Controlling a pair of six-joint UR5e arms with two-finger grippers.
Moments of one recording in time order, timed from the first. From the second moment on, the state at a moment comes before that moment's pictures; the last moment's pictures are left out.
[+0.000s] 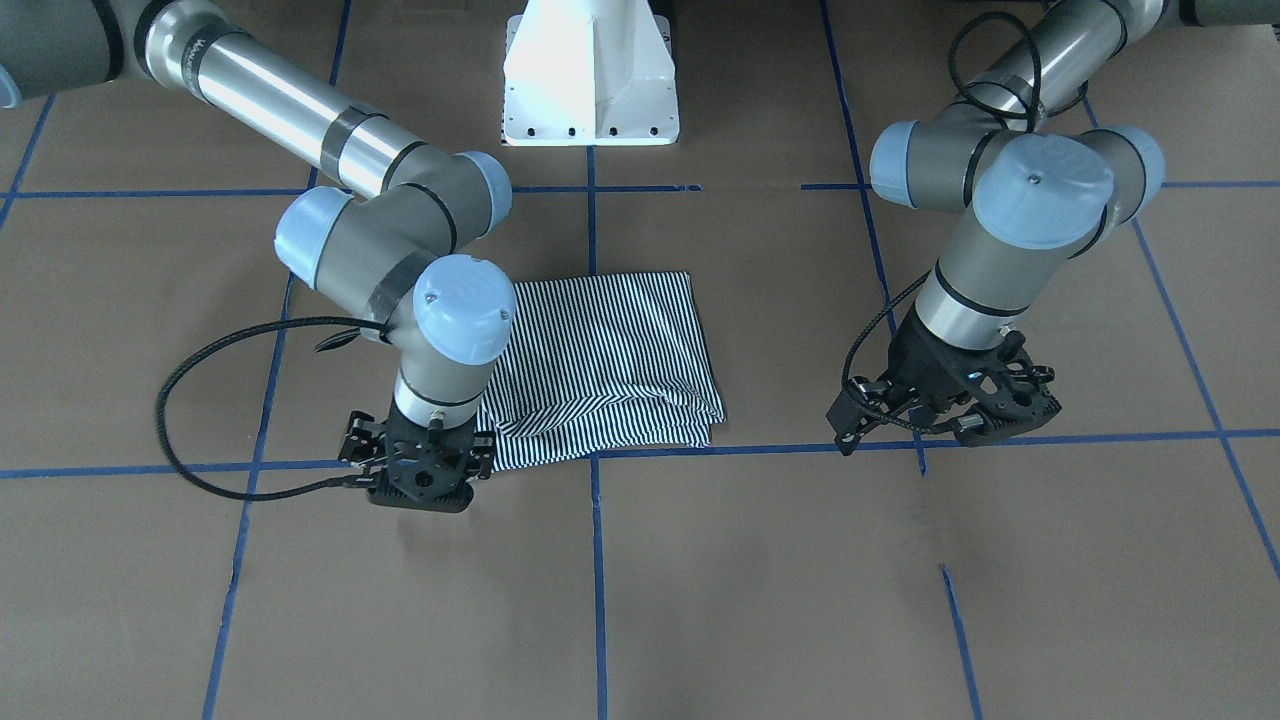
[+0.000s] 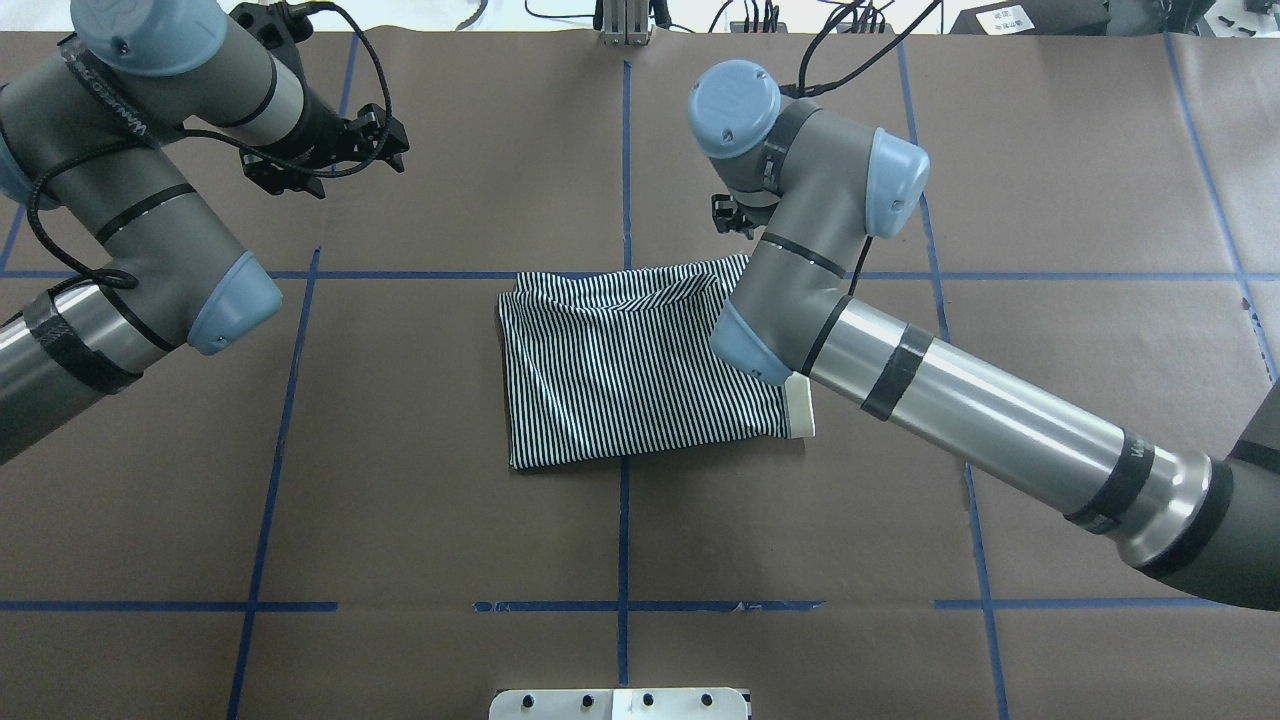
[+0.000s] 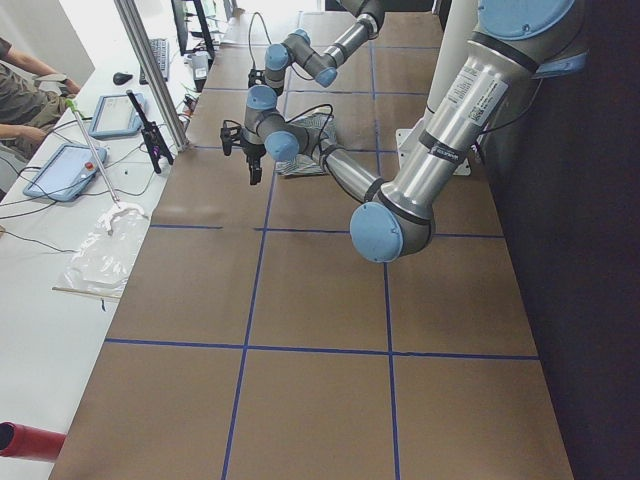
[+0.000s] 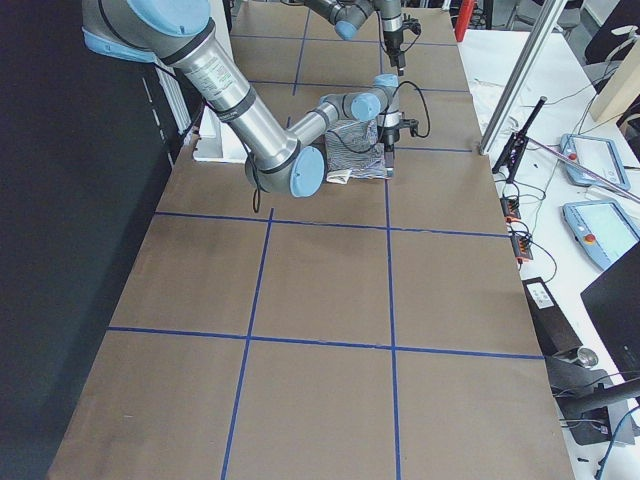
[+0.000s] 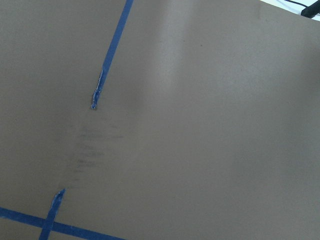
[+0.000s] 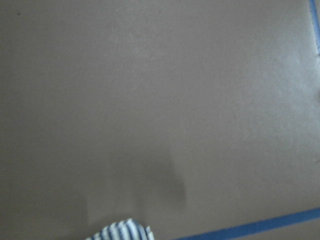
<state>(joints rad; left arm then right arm) -0.91 -2.14 -1.55 -1.87 -2.00 -1.26 0.74 -0.70 1.20 -1.64 1.69 0.96</state>
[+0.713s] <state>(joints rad) -1.05 -2.05 -1.63 -1.86 -2.06 -0.93 1.08 -0.89 1.32 -1.61 2.04 0.55</state>
